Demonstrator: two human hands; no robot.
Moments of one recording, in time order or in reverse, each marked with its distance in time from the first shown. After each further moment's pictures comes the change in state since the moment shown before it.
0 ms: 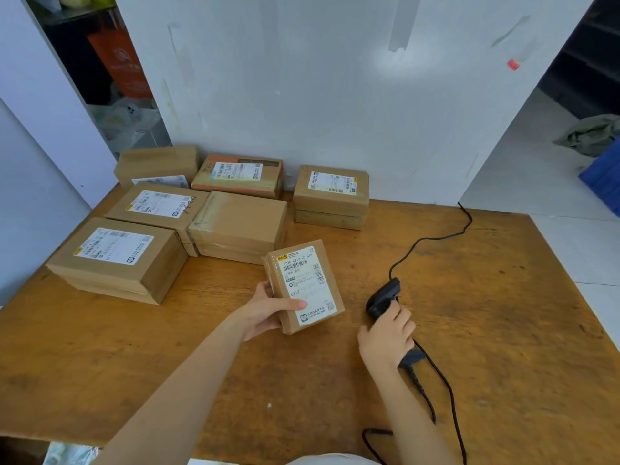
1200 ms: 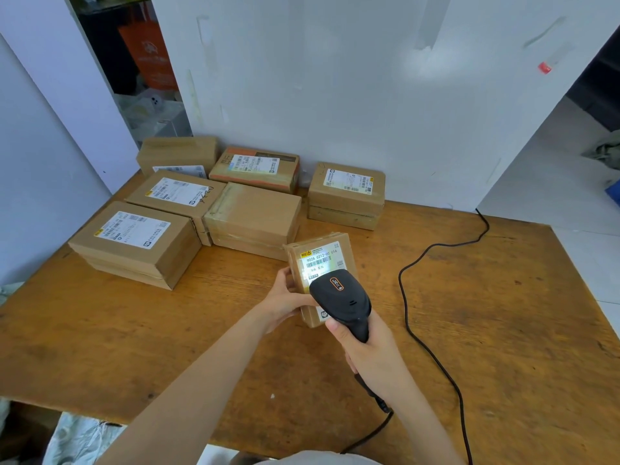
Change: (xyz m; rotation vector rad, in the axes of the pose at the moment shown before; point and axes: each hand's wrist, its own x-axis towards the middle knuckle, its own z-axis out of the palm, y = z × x) left_hand 0.004 -0.008 0.022 0.048 0.055 0.163; right_hand -0.071 -0.025 -0.101 0.824 -0.570 -0.463
